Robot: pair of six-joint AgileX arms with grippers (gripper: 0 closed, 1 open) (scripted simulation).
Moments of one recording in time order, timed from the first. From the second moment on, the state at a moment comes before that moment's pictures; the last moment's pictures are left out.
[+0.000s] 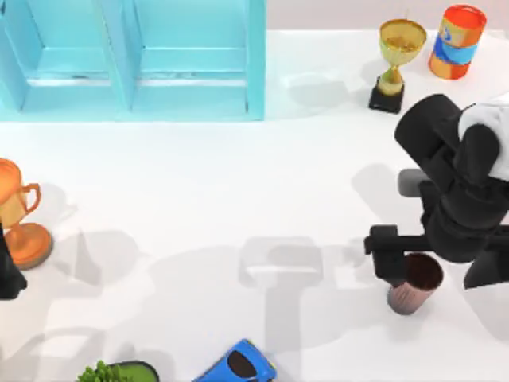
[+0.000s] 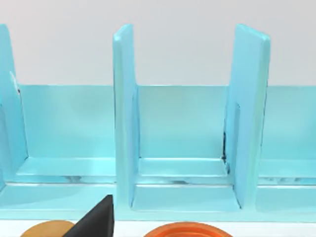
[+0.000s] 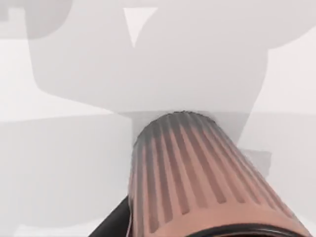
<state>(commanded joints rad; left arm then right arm) 0.00 0.00 0.00 0.00 0.00 0.00 0.48 1.76 1.07 -0.88 0.00 0.49</state>
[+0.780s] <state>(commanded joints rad) 0.00 0.00 0.00 0.00 0.00 0.00 0.48 1.76 1.07 -0.88 0.00 0.49</state>
